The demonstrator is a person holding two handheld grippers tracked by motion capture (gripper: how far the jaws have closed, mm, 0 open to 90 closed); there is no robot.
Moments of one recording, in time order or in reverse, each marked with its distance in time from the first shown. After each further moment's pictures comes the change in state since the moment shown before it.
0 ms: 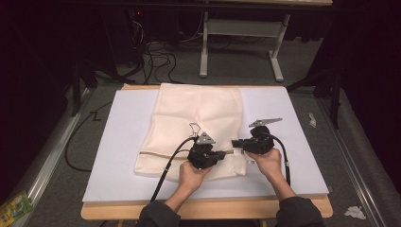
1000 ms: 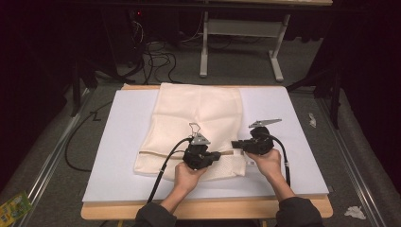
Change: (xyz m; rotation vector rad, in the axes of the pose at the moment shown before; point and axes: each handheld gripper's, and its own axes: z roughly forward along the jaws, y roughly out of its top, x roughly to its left) left arm 0.009 -0.009 -0.009 0.011 0.010 -0.018; right arm -0.002 -0.003 0.003 0.002 0.007 0.007
